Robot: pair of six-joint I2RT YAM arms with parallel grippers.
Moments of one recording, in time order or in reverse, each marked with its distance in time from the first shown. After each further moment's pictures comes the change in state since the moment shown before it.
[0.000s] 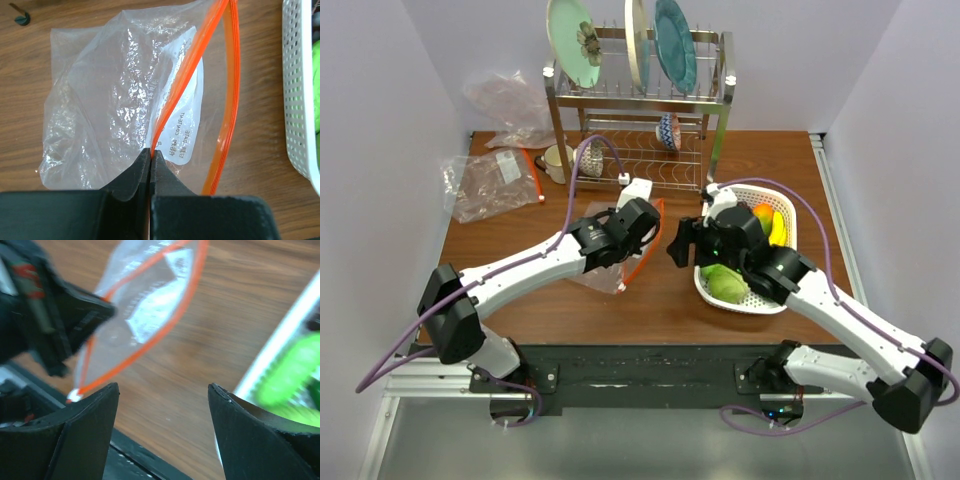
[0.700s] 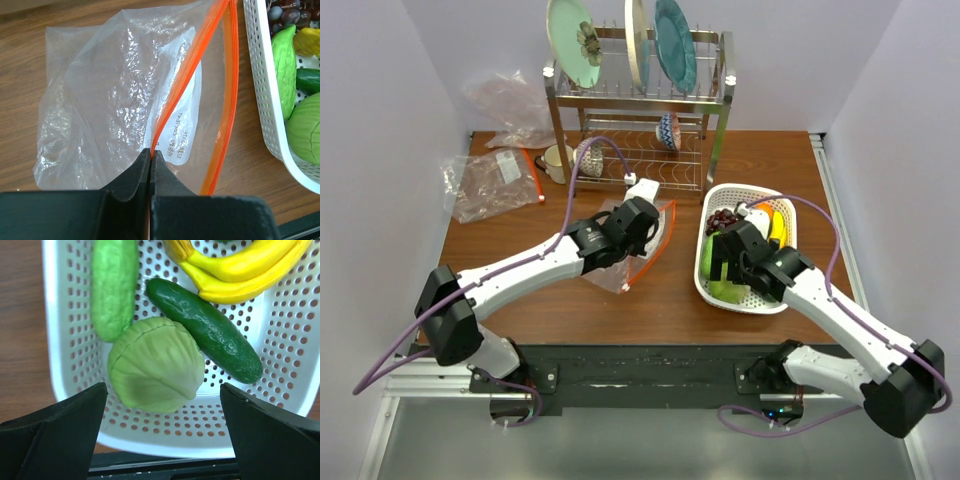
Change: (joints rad) left arm 0.000 -0.015 -0.021 0.086 0.098 0.061; right arm -0.127 0.002 -0.091 -0.396 0.340 0.123
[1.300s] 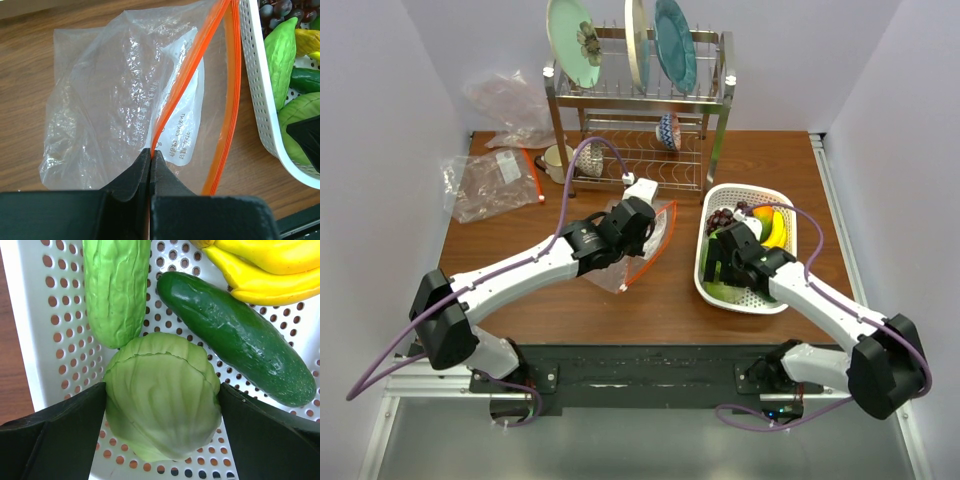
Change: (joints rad) left arm 0.000 -0.034 -0.014 0.005 0.018 0.014; right arm -0.086 0.132 -0.131 0.219 -0.135 0.031
